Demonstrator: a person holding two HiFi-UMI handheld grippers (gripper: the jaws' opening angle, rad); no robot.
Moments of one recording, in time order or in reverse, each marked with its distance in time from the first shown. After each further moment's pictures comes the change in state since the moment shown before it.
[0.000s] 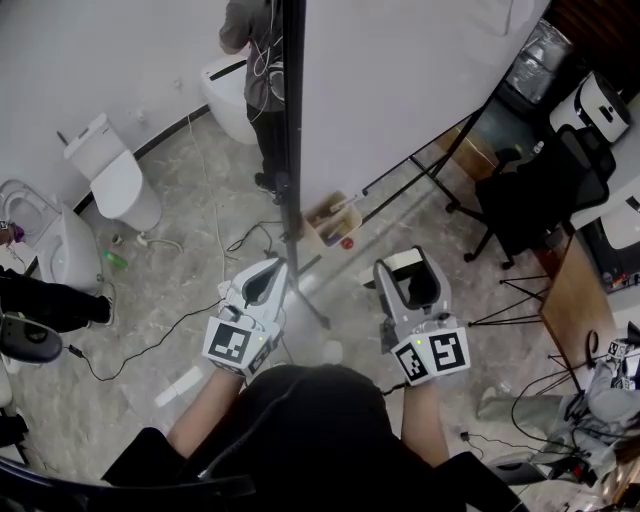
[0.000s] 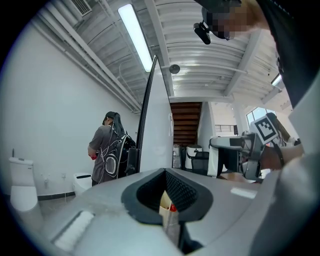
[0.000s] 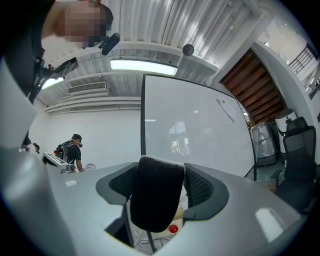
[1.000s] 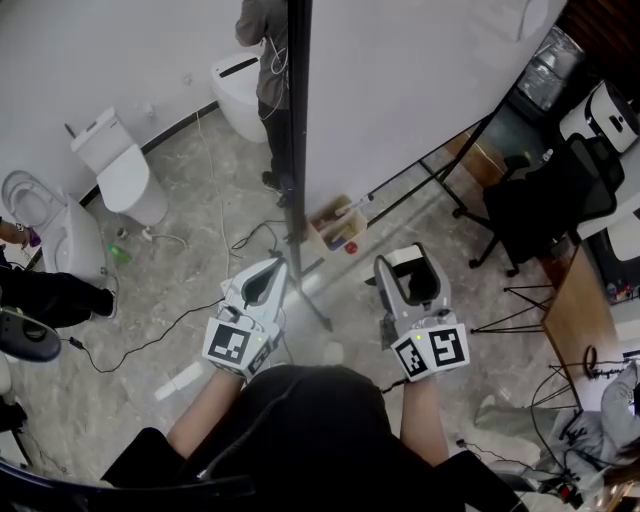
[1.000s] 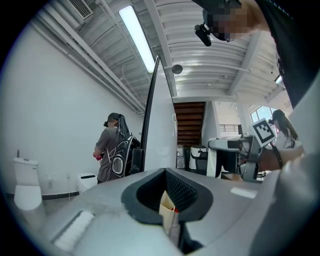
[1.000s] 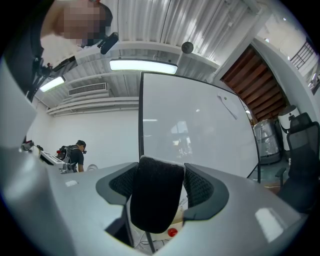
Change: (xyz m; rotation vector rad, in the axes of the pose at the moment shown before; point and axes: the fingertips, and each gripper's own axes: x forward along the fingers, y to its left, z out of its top) left arm 0.003 0.007 -0.003 -0.005 -0.001 0.047; right arm 0.018 -0.011 -0.008 0.011 0.001 0.031
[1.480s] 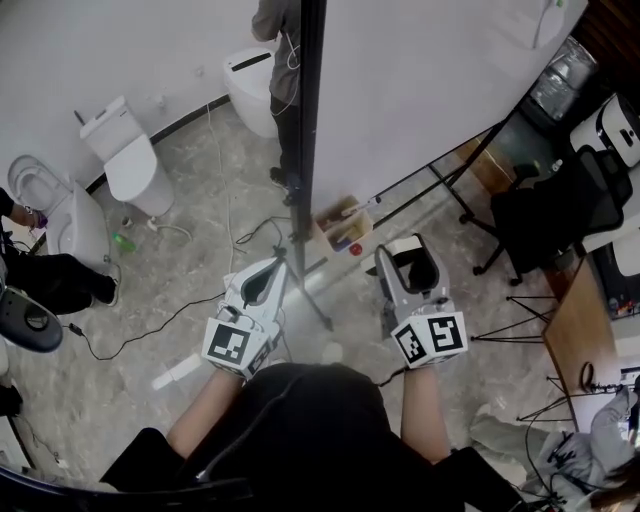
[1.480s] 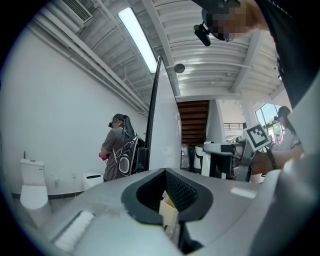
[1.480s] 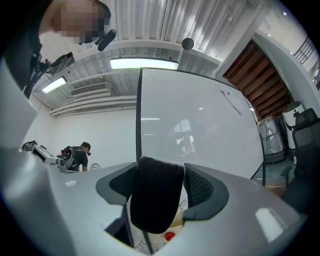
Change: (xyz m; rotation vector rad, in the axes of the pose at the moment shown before) left arm -0.002 0.004 -0.001 -0.003 -0.028 0.032; right arm 0.029 -0.013 -0.013 0.003 0.014 0.043
